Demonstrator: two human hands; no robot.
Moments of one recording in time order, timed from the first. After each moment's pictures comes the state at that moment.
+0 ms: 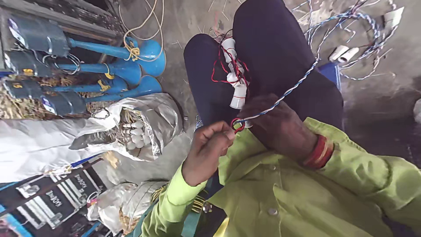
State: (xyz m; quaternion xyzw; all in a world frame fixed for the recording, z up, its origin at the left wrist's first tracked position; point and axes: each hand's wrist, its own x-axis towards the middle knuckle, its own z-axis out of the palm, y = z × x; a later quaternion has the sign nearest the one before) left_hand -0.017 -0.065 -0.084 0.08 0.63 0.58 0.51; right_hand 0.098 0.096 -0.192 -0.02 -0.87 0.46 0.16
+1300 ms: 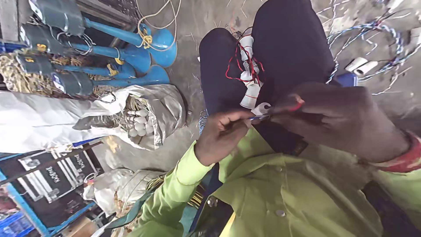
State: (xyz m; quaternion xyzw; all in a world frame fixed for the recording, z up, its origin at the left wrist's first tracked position) left_hand -0.027 -0.056 -0.100 0.23 0.72 0.52 0.41; right_hand 0.088 0.164 -0.157 0.04 -0.81 0.57 0.13
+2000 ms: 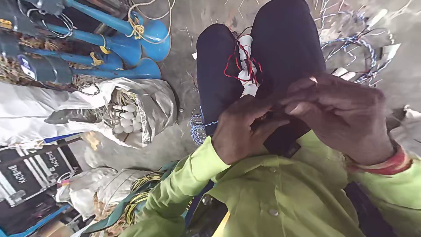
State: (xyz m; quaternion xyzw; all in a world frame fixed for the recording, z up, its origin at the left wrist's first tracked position) left_hand -0.010 -0.020 -0.117 0.37 0.79 0.43 0.24; right_hand 0.088 0.163 -0.149 -0.03 -0.77 0.63 0.15
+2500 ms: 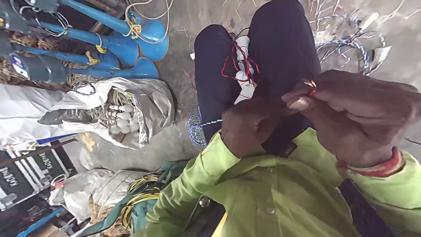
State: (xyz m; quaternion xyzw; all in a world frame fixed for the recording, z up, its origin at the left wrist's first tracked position) left_hand 0.000 -0.009 -0.140 0.39 0.78 0.47 0.15; right_hand 0.083 0.159 -0.139 -0.01 -0.79 0.57 0.25
